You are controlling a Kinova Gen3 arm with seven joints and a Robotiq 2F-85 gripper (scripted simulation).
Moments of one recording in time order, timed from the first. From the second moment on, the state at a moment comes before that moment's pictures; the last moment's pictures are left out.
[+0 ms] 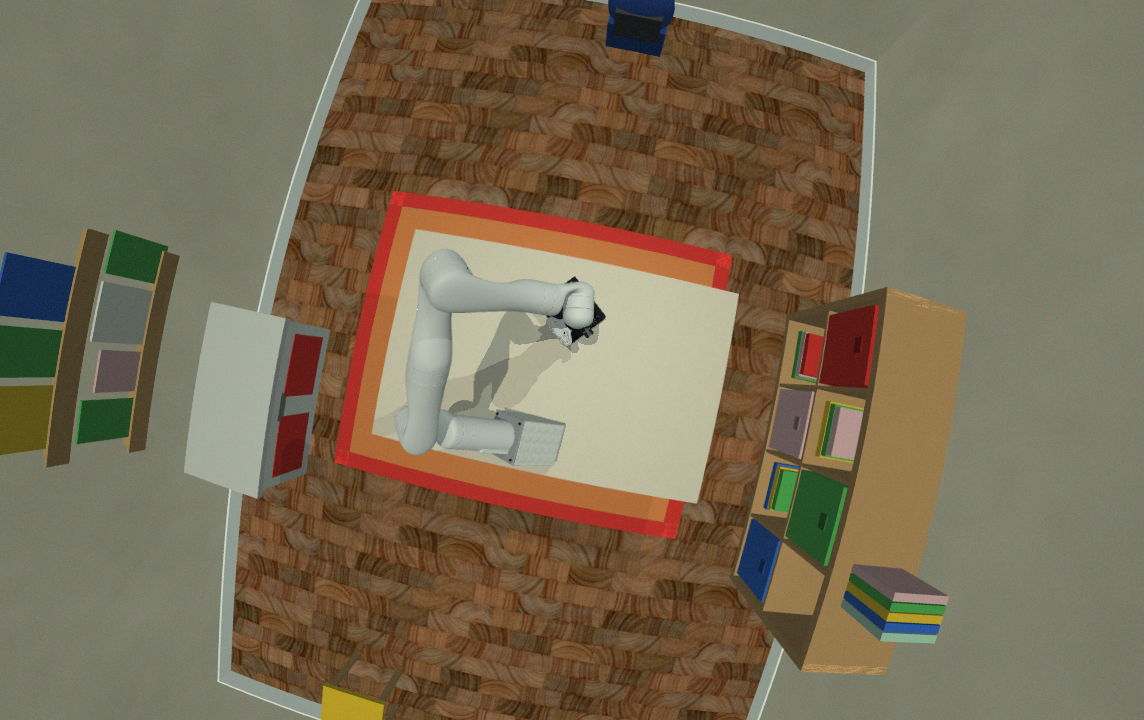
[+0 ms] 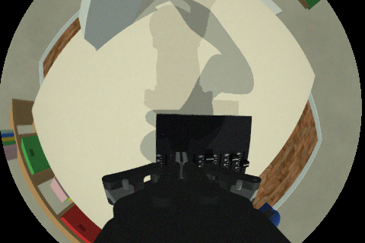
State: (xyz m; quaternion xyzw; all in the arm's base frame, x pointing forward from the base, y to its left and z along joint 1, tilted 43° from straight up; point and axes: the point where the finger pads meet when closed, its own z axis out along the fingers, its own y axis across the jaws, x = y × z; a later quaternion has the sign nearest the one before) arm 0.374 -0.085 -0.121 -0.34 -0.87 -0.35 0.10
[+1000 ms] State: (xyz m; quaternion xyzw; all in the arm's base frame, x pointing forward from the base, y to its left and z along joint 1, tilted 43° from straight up) arm 0.375 -0.081 -0.126 -0.34 -0.87 -0.35 0.10
